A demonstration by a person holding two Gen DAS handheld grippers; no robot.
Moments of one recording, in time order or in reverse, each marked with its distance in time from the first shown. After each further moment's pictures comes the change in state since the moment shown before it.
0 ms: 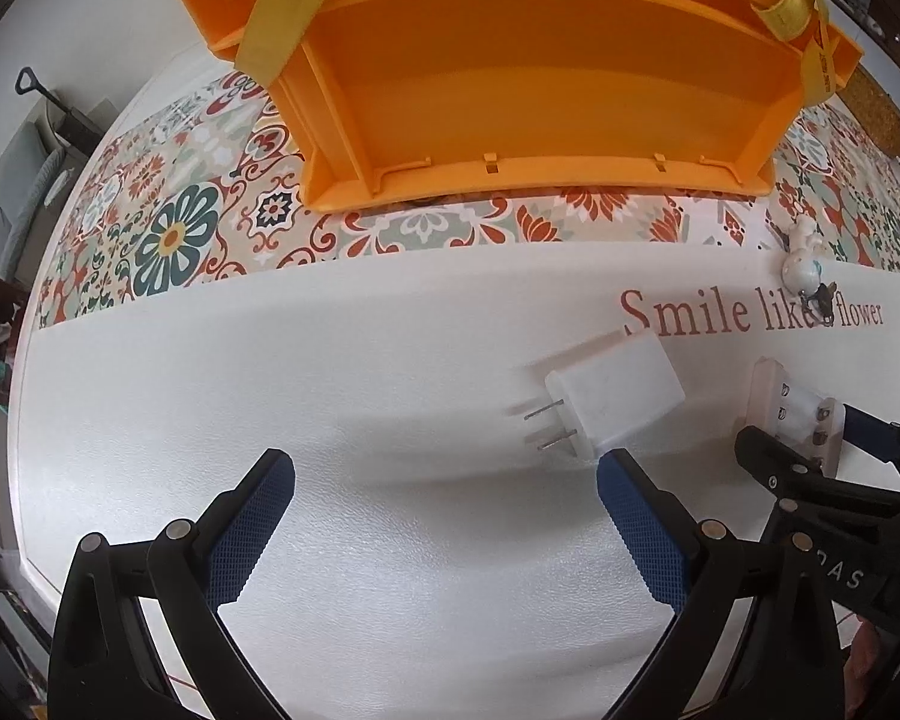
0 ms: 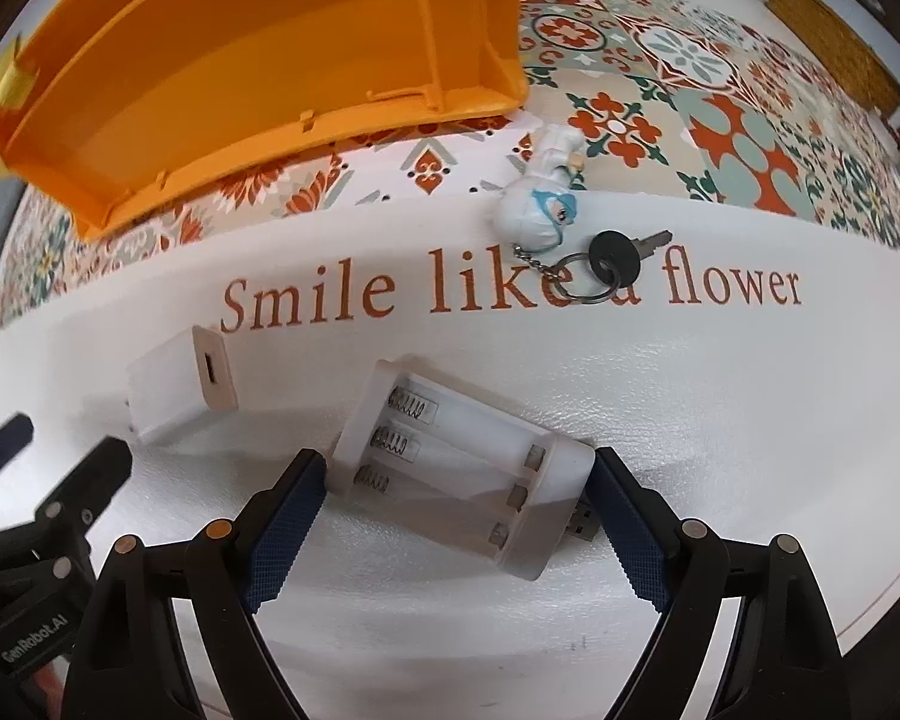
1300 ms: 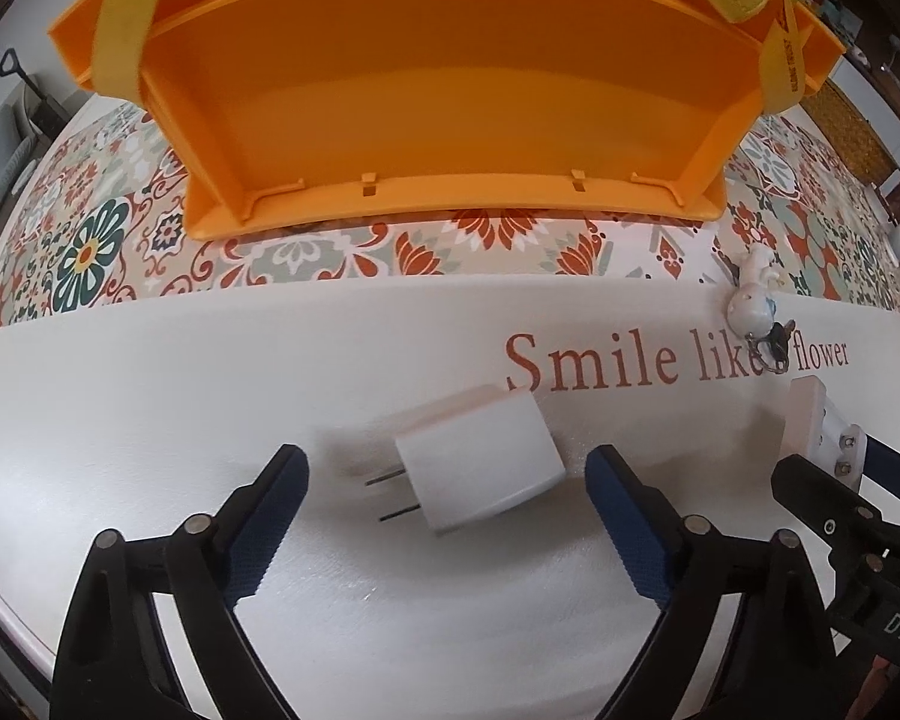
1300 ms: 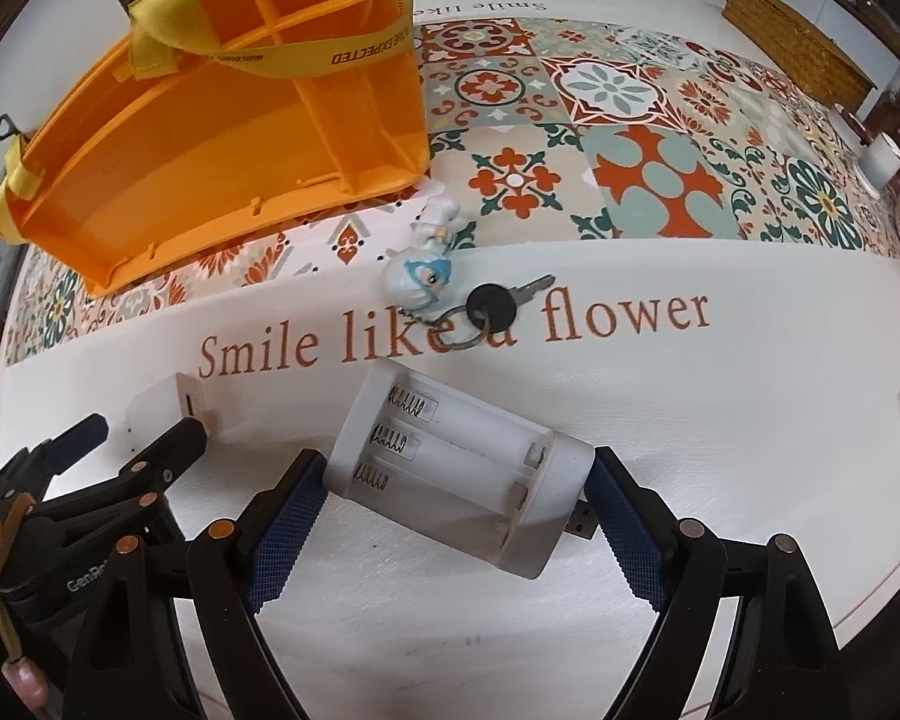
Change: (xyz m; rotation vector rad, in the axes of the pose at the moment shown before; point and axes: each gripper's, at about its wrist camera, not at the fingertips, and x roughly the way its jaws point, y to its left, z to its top) left arm 0.016 -0.043 0.019 -0.036 -0.034 -0.112; right arm -0.044 -0.060 0.007 0.055 -0.086 0.027
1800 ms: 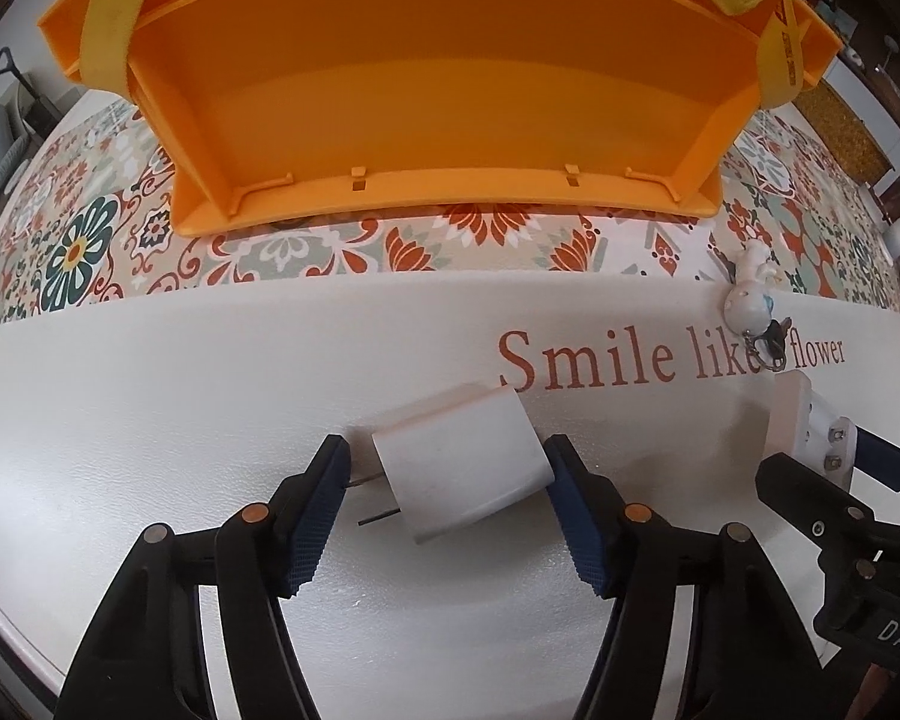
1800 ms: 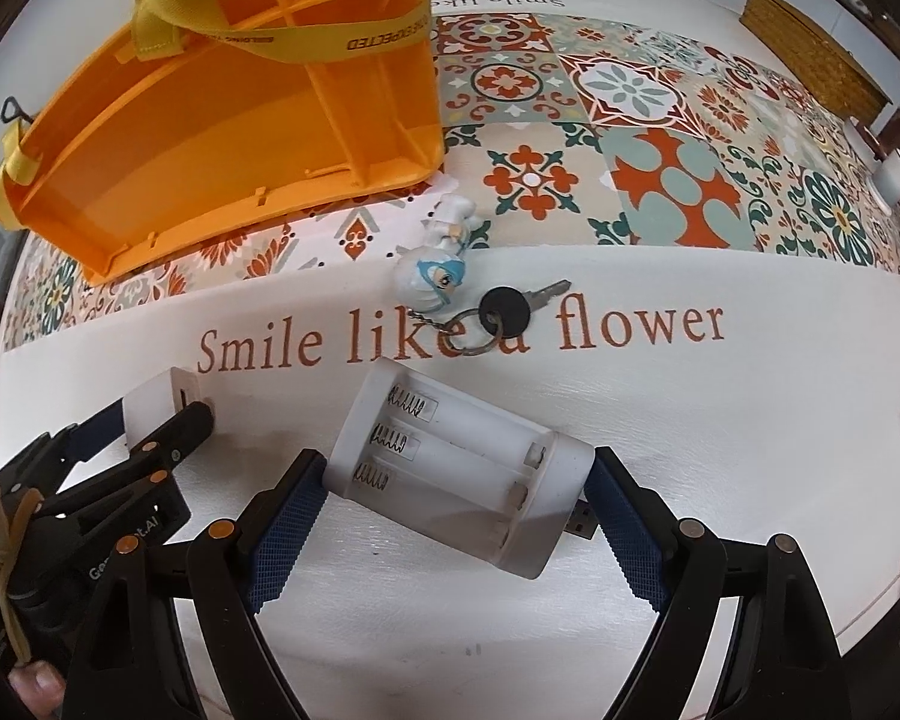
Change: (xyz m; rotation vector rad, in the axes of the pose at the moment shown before) left arm 0.001 0.000 -0.004 0.002 -0.007 -0.024; right arm 0.003 0.006 0.003 -0.033 0.014 0.012
